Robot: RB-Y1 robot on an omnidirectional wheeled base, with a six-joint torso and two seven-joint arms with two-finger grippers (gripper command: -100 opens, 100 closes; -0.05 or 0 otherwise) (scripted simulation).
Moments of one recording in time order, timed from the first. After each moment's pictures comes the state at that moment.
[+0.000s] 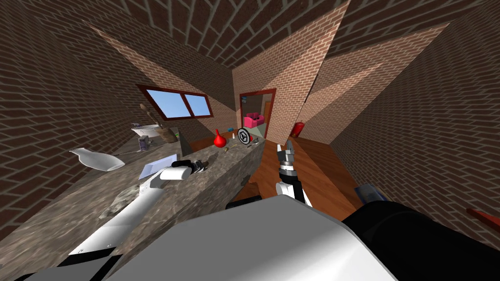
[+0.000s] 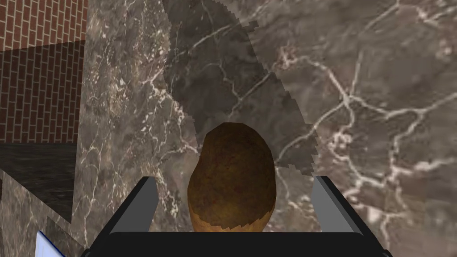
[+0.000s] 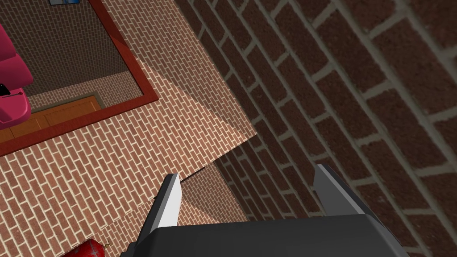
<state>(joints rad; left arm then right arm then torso) -0.19 0.73 -0.13 -1.50 0.58 0.85 0.80 0.53 0.03 0.00 -2.25 -0.10 -0.51 0.00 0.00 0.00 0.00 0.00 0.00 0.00</state>
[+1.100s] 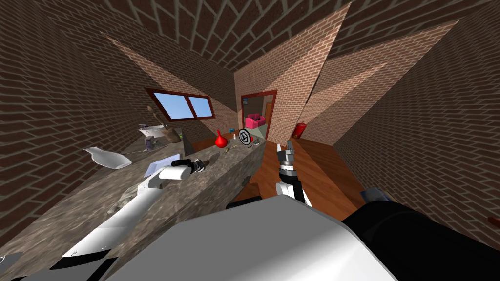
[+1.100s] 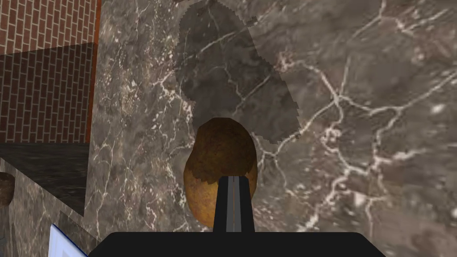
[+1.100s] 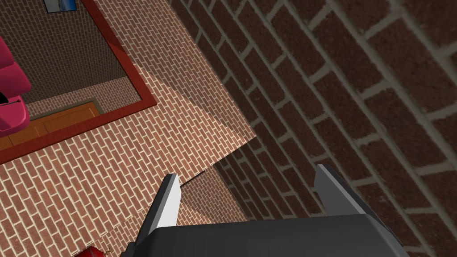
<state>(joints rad) -0.18 0.75 -0.14 -1.56 0.59 0.88 0.82 0.53 0.03 0.00 -2.25 -0.10 -0.51 0.00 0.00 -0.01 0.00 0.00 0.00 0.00</state>
